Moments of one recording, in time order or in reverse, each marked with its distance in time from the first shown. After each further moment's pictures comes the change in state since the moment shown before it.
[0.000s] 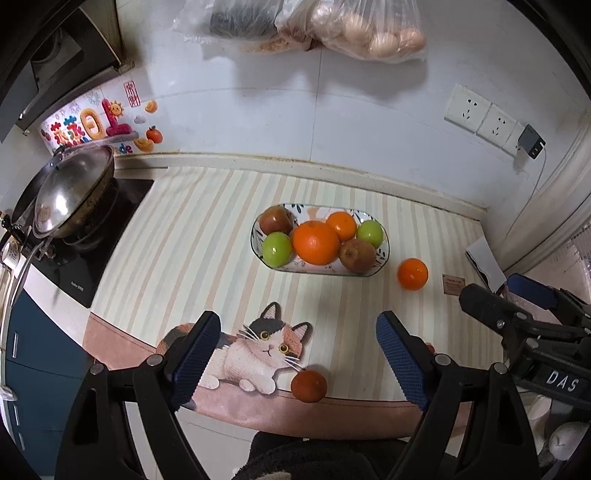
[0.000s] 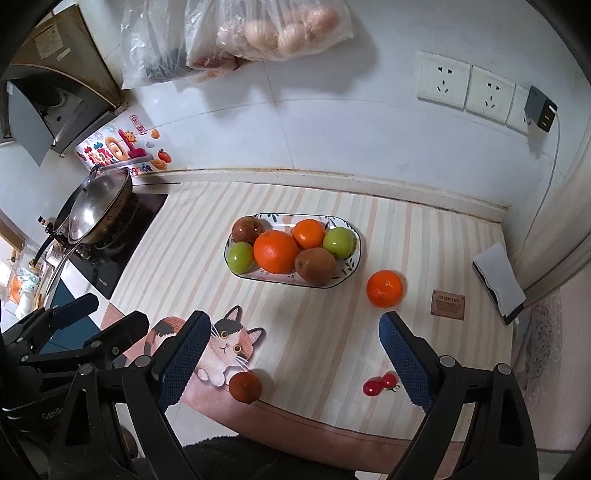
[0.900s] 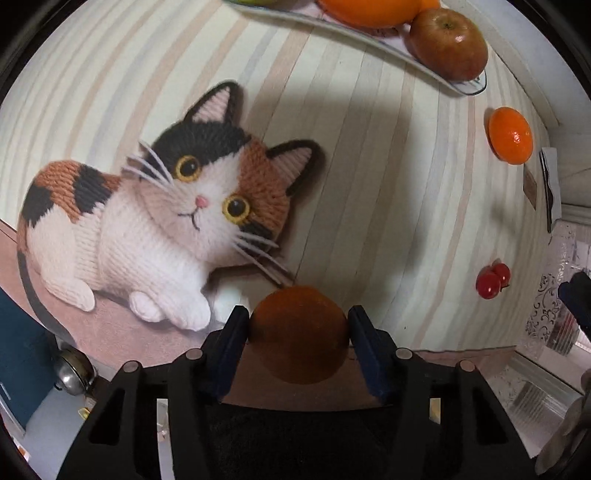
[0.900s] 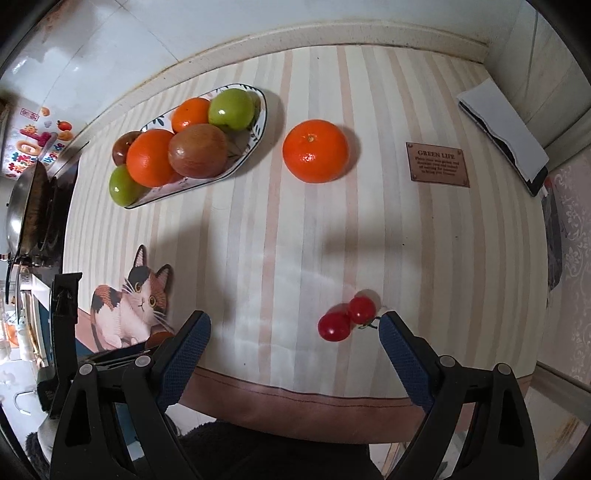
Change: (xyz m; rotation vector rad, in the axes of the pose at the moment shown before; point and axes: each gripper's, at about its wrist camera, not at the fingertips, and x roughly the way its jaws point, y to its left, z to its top) left arm 0.236 -0.001 -0.094 -0.131 0.647 -0.110; right arm 0.157 -0.113 -0.065 0.264 0.377 -0.055
